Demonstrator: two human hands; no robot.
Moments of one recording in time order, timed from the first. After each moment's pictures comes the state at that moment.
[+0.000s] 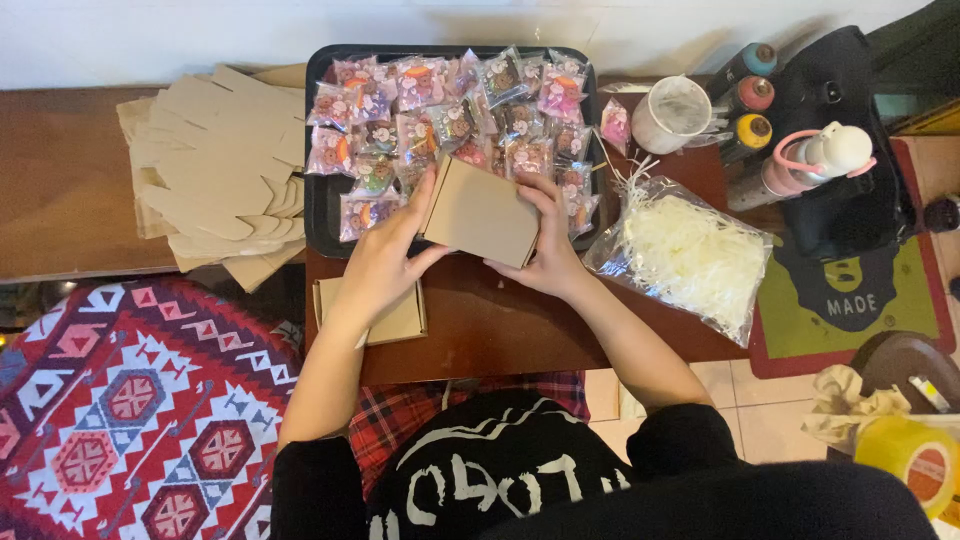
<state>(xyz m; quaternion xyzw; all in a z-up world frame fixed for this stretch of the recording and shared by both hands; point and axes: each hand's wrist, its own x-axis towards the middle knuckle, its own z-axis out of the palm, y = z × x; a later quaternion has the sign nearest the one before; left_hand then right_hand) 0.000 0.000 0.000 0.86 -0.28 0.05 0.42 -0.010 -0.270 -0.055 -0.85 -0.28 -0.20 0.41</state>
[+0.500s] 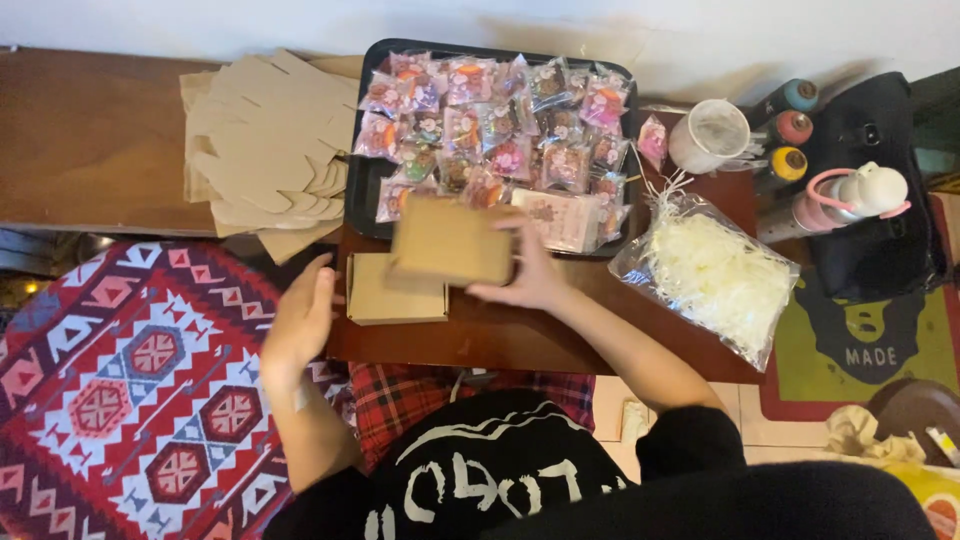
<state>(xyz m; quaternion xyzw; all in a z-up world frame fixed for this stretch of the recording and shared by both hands) -0.085 0.122 -0.044 0.87 0.16 -0.11 0.46 -0.017 -0.214 -0.092 -0.78 -0.34 -0.10 0.52</state>
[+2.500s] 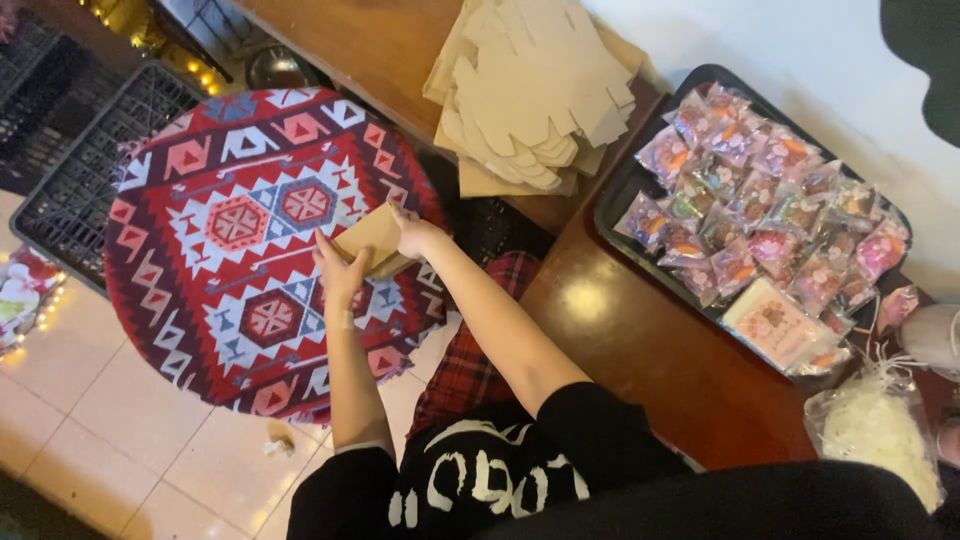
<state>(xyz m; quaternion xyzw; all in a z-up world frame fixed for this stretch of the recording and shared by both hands) -0.207 0.367 -0.331 0.76 0.45 0.18 0.43 -0.029 0.275 -0.316 -0.82 -0.33 0.43 0.19</state>
